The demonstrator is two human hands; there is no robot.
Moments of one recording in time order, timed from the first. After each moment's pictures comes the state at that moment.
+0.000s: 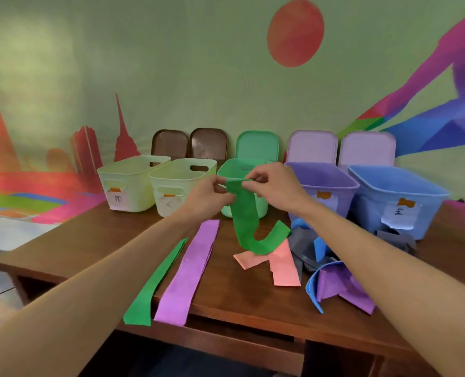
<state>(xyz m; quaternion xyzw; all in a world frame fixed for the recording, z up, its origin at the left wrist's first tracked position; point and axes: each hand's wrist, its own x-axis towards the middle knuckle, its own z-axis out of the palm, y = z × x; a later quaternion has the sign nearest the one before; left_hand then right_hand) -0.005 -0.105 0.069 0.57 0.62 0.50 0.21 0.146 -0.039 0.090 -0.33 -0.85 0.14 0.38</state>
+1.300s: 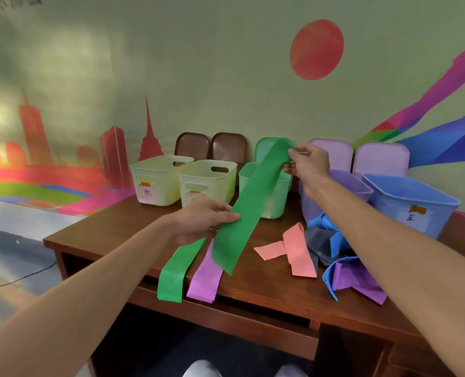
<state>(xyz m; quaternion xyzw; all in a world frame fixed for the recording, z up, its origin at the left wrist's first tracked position) -0.042 -0.190 0.065 0.56 0.59 0.40 0.43 0.133 -0.026 0.116 -0.38 -0.56 0.41 0.61</state>
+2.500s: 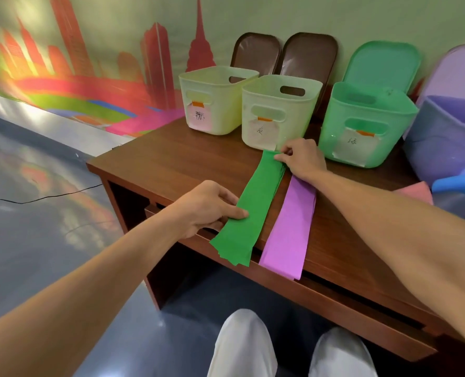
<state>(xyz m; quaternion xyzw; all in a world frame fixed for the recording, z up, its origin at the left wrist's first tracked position) -0.153 -0.200 -0.028 0.38 0.72 0.39 0.44 -0.051 0.036 -0.046 -0.41 -0.87 0.09 0.25</state>
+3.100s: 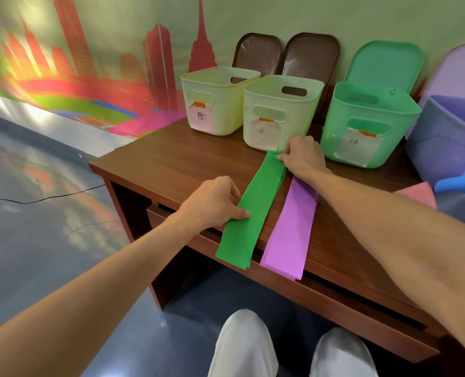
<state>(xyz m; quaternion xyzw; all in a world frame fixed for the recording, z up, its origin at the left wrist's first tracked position) -0.151 -0.190 -0.029 0.50 0.80 0.24 0.23 -0.062 0.037 -0.045 -0.46 -0.86 0.00 0.22</state>
